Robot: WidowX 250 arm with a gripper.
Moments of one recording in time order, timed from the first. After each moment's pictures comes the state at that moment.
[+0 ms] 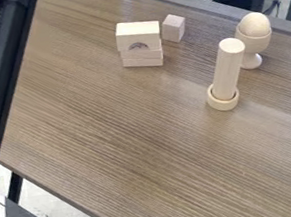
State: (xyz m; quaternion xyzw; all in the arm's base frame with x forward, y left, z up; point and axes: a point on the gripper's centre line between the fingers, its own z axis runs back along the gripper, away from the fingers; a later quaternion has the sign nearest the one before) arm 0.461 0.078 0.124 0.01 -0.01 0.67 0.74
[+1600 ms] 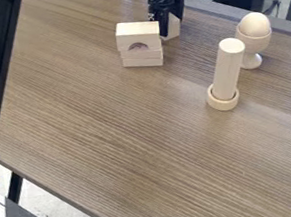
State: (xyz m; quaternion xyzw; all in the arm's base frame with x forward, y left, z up) arm 0.450 0.069 0.037 -0.01 0.00 0.71 0.70
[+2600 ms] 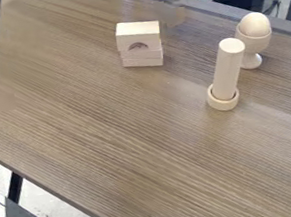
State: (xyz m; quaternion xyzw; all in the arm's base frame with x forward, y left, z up) arm 0.462 0.079 0.104 -0.10 -0.03 0.75 0.65
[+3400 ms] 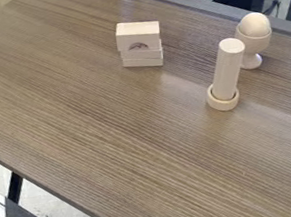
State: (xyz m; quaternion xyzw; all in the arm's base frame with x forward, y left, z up) arm 0.407 0.090 0.145 -0.14 -0.03 0.81 0.56
